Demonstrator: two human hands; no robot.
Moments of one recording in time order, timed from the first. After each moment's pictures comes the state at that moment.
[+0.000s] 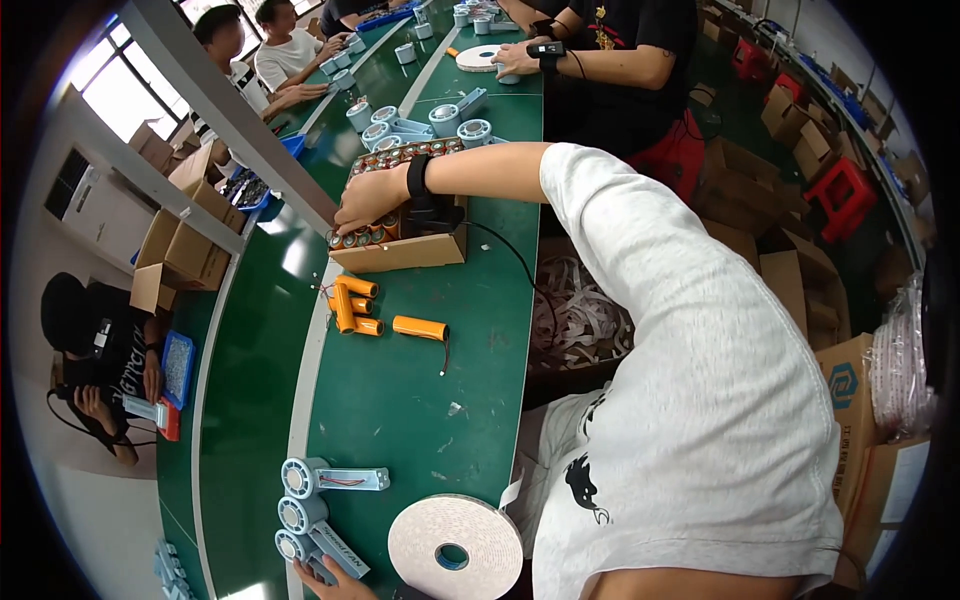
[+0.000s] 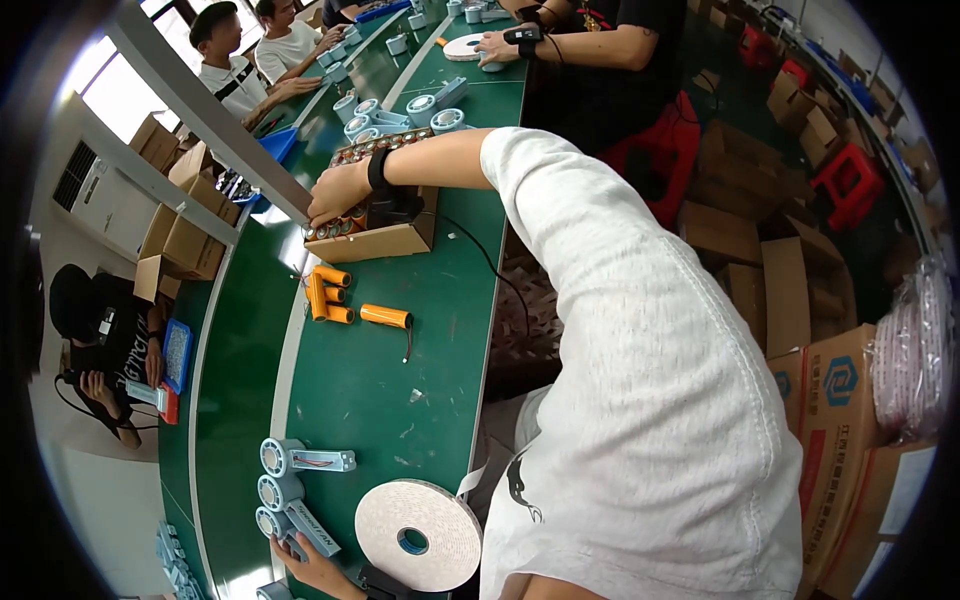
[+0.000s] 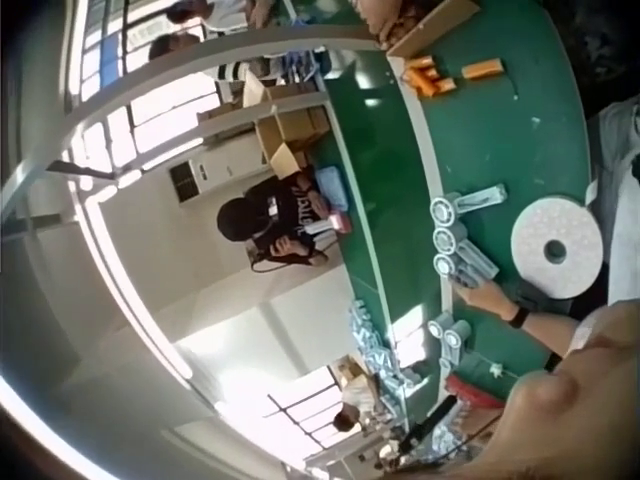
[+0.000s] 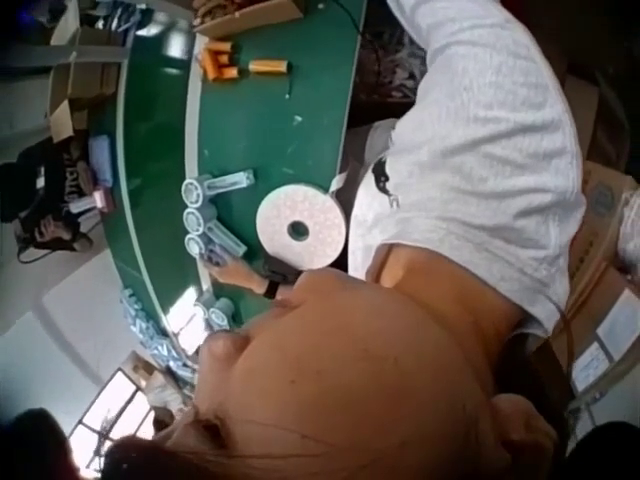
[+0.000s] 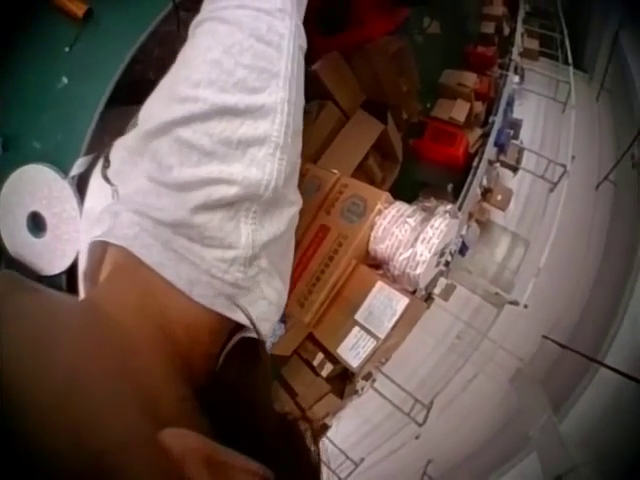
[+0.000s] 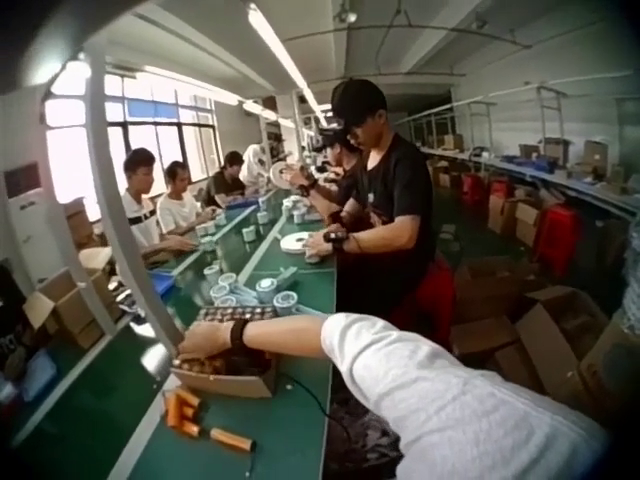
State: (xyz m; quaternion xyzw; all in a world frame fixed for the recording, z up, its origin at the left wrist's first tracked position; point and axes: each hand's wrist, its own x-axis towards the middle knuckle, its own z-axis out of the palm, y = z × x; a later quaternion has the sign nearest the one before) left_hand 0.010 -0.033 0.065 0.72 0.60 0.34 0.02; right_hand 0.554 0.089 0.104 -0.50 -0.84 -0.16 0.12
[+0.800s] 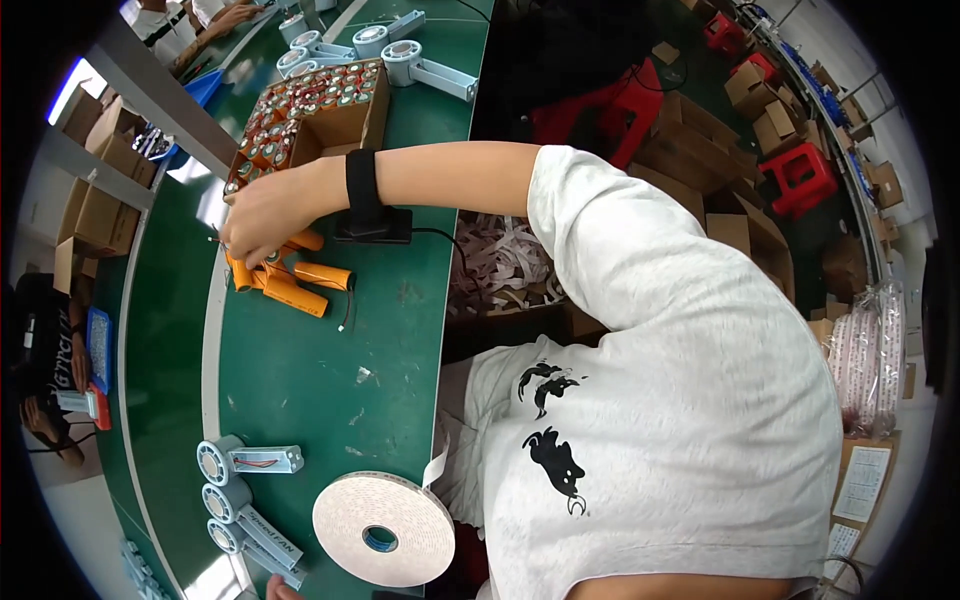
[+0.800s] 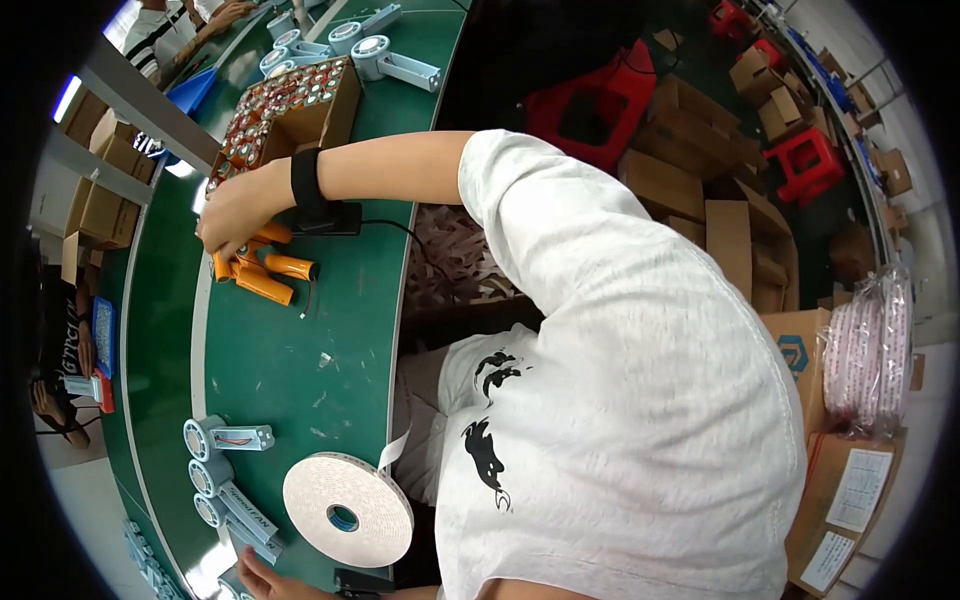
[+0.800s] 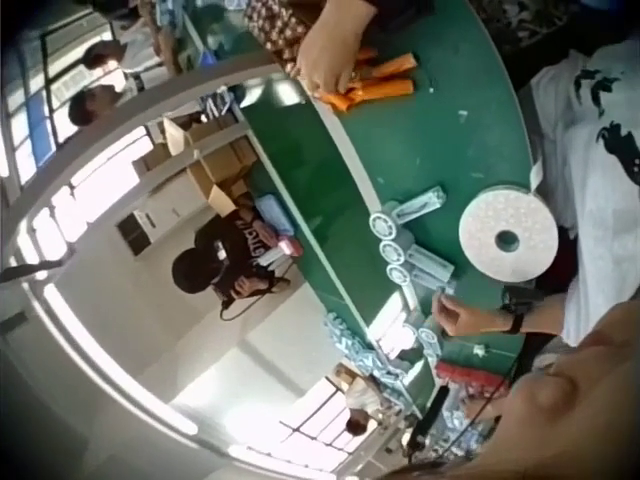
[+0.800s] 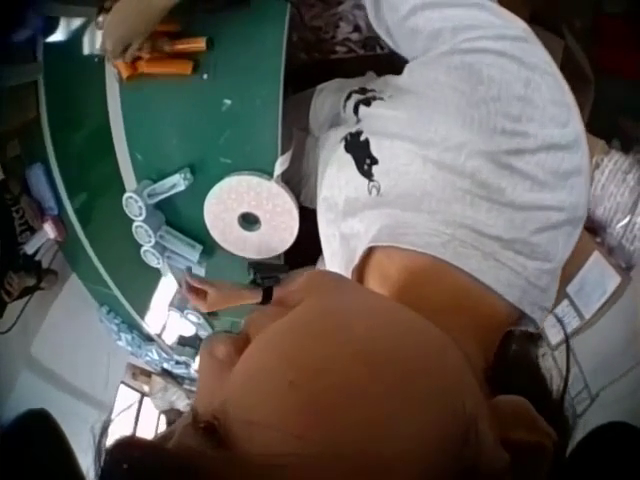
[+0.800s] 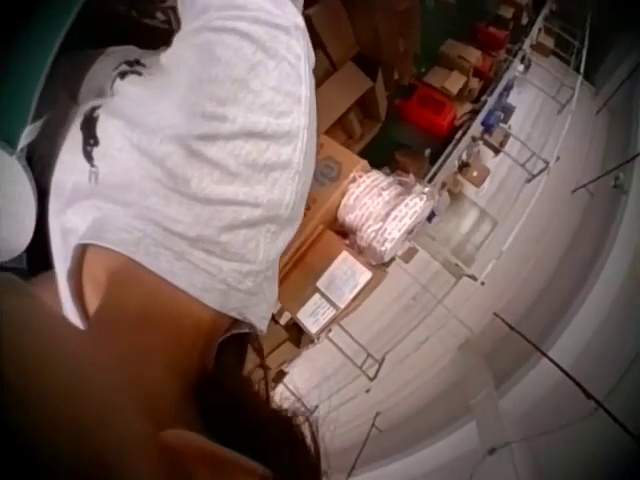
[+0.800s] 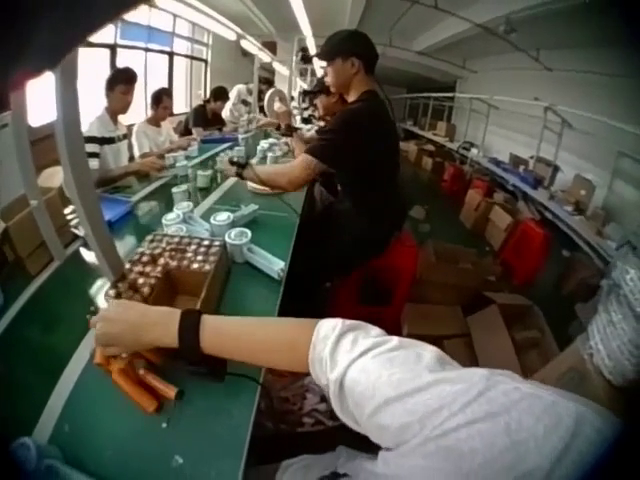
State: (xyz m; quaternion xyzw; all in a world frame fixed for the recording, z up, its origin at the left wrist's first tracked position) left_hand 0.027 -0.093 0.102 0.66 0.61 0.38 0.19; right_hand 0.476 0.028 0.105 -0.41 -0.87 -0.14 0.22
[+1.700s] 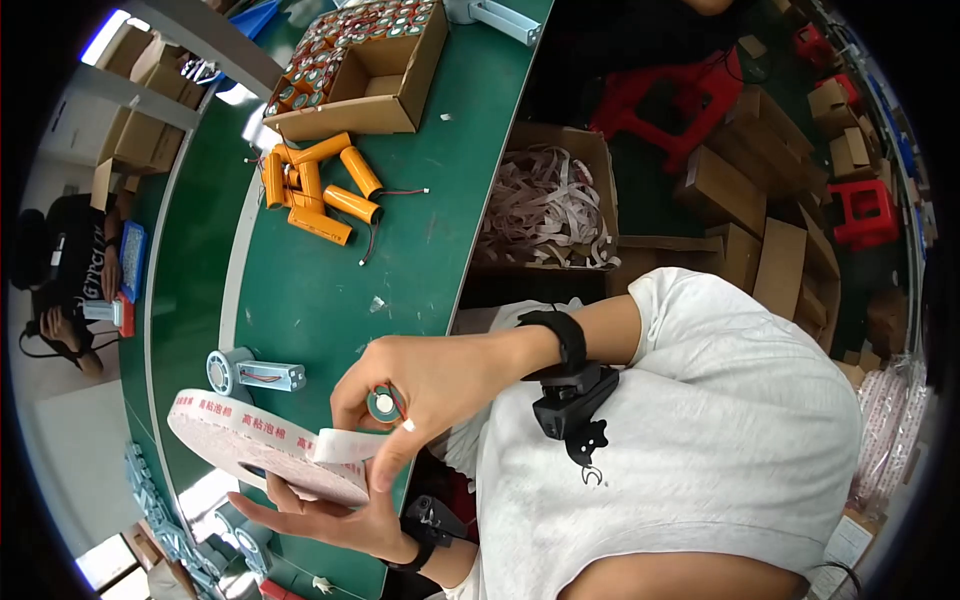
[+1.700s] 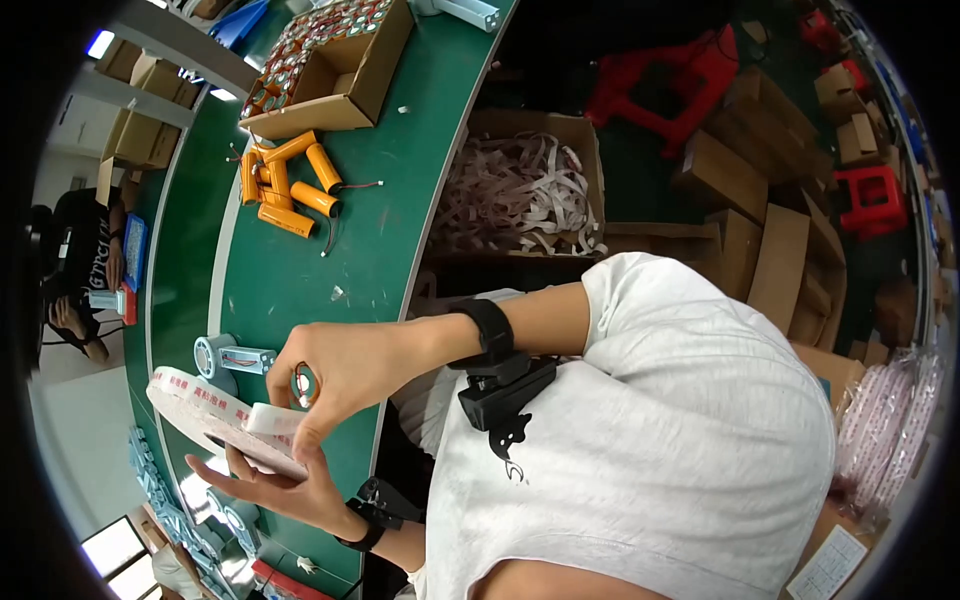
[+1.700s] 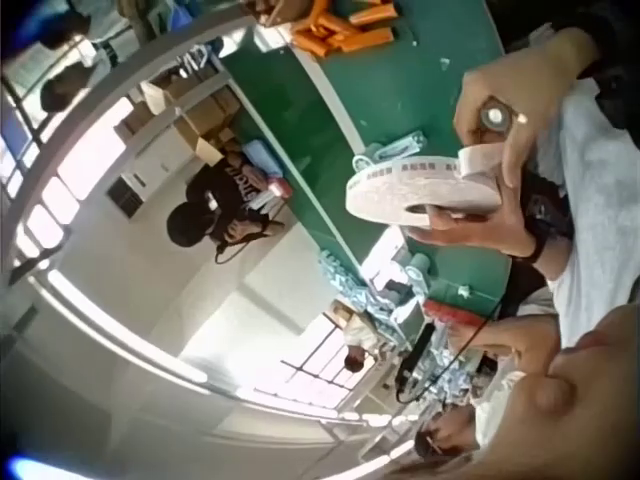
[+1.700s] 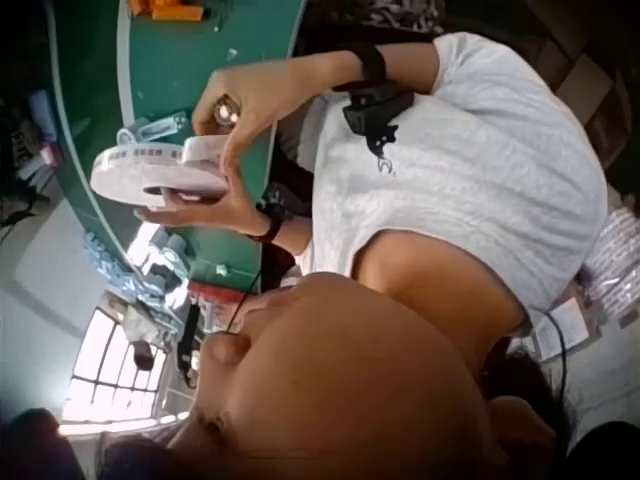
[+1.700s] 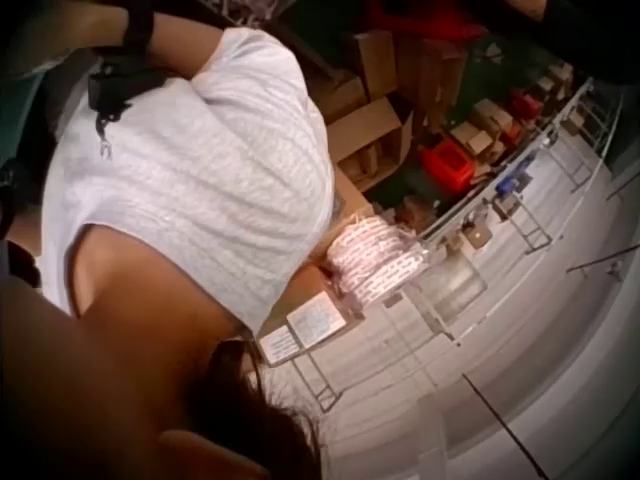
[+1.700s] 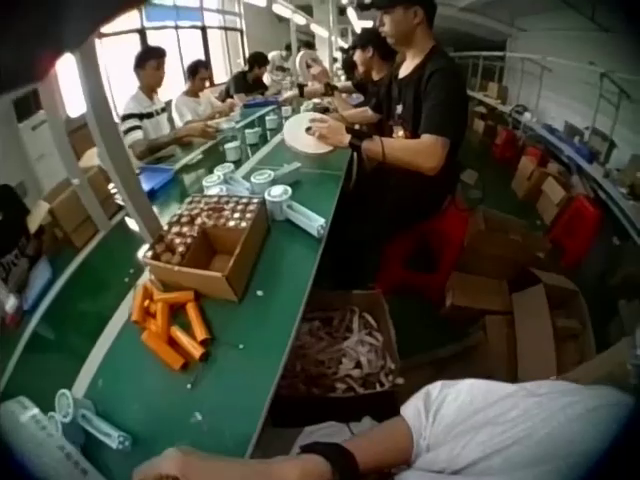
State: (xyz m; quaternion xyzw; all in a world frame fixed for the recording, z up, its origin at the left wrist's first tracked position) left_hand 0.151 -0.149 0.123 0.76 0.45 0.44 0.18; right_hand 0.338 -0.168 0.120 -0.34 -0.58 0.53 0.52
